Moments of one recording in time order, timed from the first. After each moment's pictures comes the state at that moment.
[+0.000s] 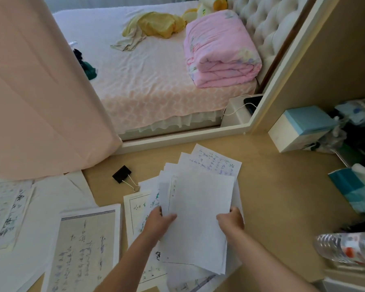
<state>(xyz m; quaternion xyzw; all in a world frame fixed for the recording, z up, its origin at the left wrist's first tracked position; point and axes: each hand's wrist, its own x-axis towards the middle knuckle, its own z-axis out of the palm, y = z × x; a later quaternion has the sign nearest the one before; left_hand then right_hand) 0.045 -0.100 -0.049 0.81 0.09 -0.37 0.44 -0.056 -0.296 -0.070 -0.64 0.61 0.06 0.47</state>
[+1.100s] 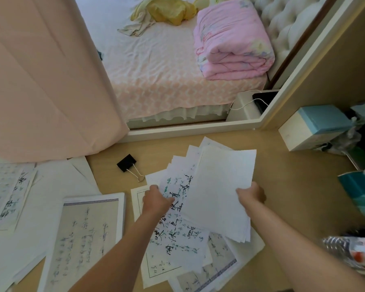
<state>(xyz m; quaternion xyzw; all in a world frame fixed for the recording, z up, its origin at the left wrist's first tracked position) 0.085 -0.103 -0.065 0.91 0.07 -0.31 0.28 -0.020 -0.363 -0.066 -0.69 0.61 0.00 0.39</state>
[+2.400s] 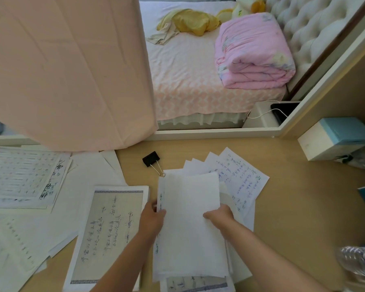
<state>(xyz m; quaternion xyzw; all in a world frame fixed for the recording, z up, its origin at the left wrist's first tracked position) 0.037 -0.007 -0.047 0.82 0.17 -0.26 0.48 -0.022 -0.212 -0.048 -0.68 0.48 0.18 0.52</state>
